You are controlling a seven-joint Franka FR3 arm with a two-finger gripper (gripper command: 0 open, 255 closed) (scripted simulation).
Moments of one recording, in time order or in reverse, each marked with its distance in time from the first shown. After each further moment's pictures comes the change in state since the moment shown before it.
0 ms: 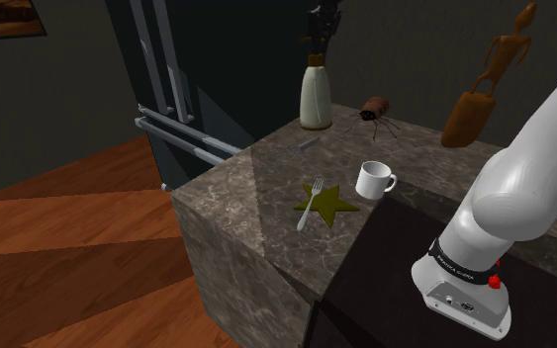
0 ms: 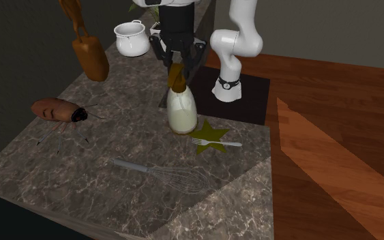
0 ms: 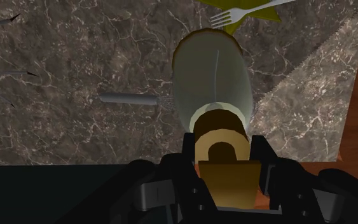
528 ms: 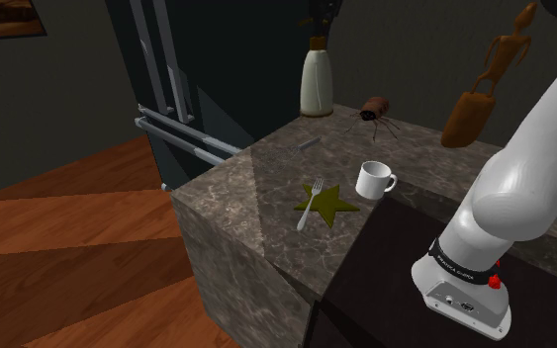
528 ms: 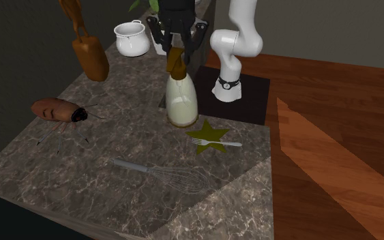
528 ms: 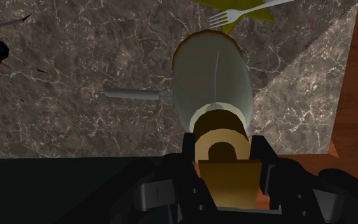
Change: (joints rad) arm 0.000 0.045 -0.001 0.168 0.006 -0.123 0.000
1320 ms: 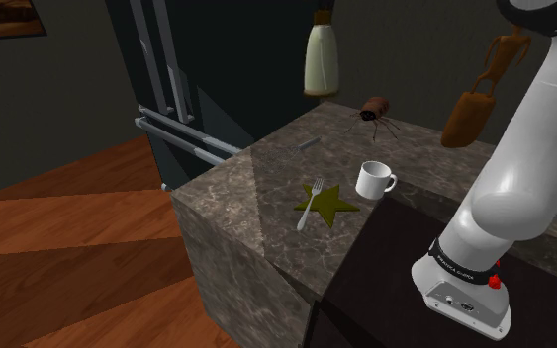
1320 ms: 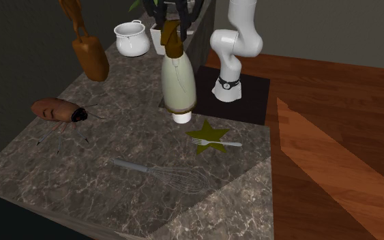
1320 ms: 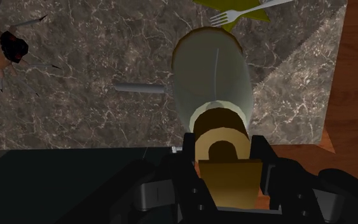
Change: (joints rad) arm -0.016 0.123 -0.016 0.324 0.021 -0.202 -0.023
